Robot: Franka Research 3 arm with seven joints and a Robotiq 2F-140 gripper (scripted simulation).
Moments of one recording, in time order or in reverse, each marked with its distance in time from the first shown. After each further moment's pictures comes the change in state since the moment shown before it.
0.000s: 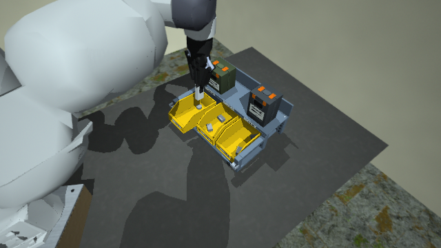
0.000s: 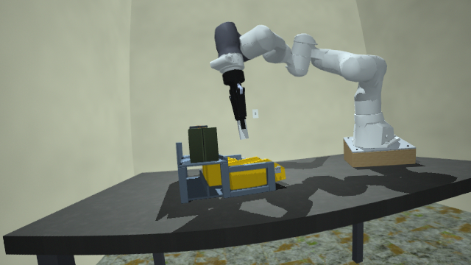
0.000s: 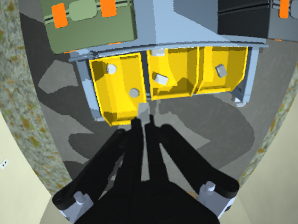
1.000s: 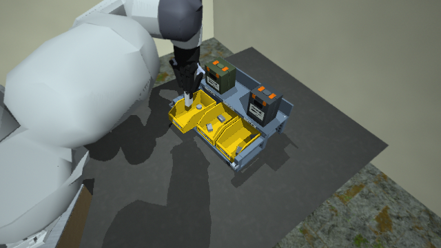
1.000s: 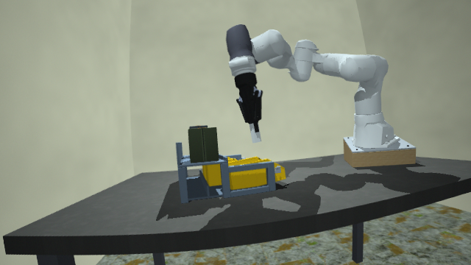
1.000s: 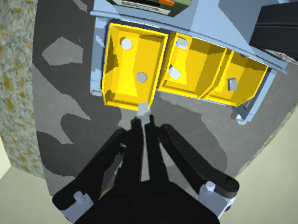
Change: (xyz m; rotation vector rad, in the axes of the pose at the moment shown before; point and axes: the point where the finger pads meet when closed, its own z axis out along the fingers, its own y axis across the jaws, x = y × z) arm -0.038 -0.013 0.018 0.006 0.000 -0.314
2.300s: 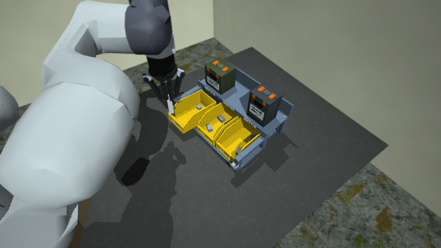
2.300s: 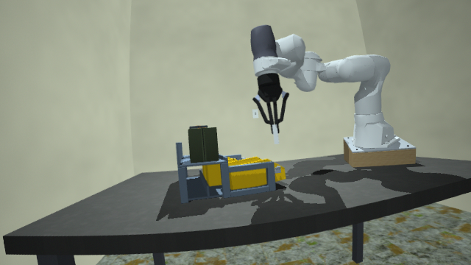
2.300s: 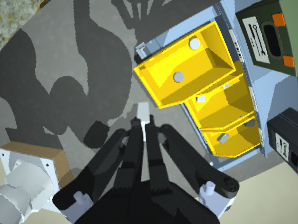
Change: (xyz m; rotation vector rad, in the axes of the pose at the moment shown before) arm -0.051 -0.043 0.017 -0.039 0.039 -0.794
